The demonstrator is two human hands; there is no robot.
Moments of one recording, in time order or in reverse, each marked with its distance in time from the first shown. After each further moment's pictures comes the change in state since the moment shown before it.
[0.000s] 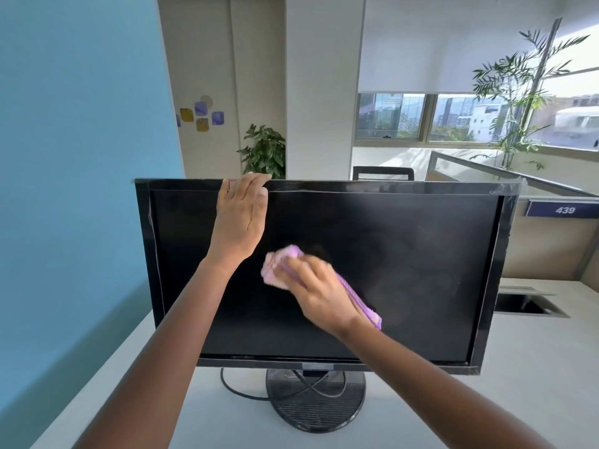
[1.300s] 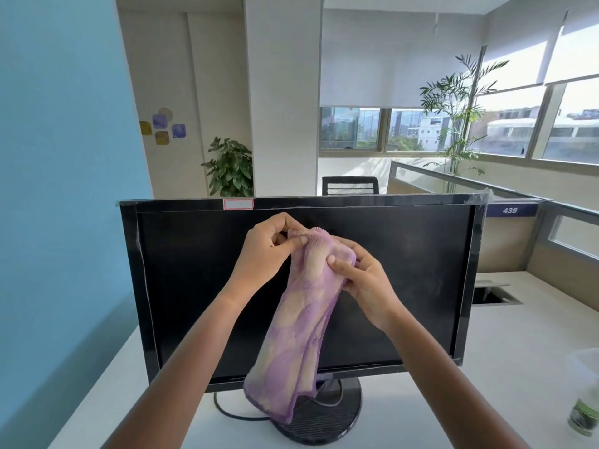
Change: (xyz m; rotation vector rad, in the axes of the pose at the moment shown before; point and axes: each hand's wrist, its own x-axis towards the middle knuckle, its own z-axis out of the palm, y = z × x) left_hand -0.014 0.032 -0.006 -0.801 -0.241 -0.051; right_hand 0.027 0.008 -0.088 1.347 0.076 1.097
